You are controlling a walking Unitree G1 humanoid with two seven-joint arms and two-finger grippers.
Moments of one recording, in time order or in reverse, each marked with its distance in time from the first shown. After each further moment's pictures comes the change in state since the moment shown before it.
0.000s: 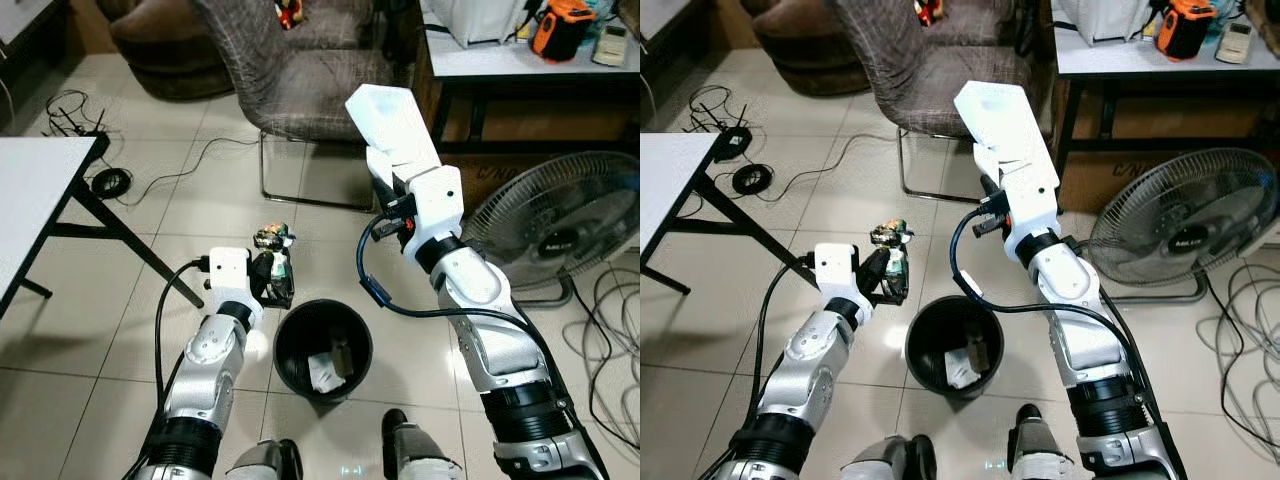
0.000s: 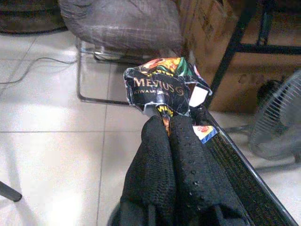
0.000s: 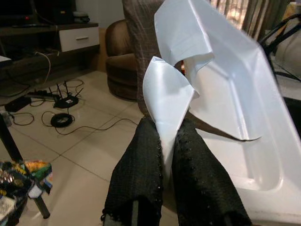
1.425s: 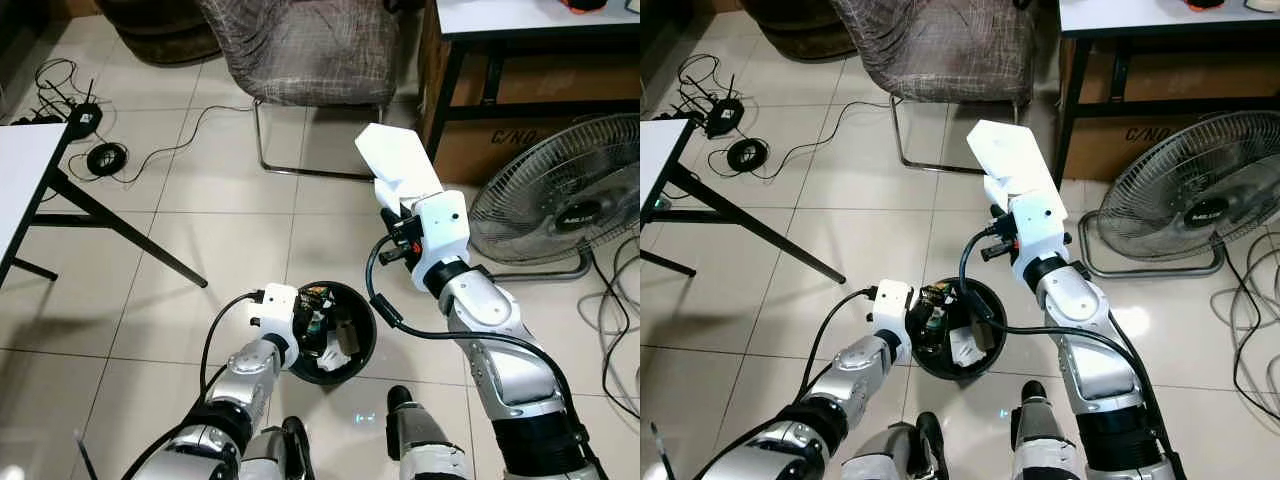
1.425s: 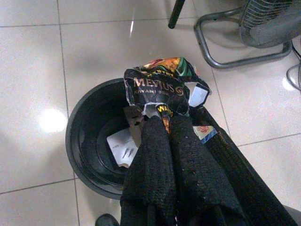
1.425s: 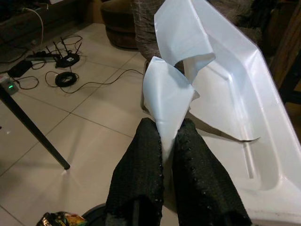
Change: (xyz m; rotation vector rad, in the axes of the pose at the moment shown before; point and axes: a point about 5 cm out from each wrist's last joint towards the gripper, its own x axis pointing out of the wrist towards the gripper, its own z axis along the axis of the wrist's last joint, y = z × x) left arm 0.010 -0.029 -0.069 0.006 0.347 -0.114; right arm -0.023 0.005 -0.014 0.046 0.152 -0.015
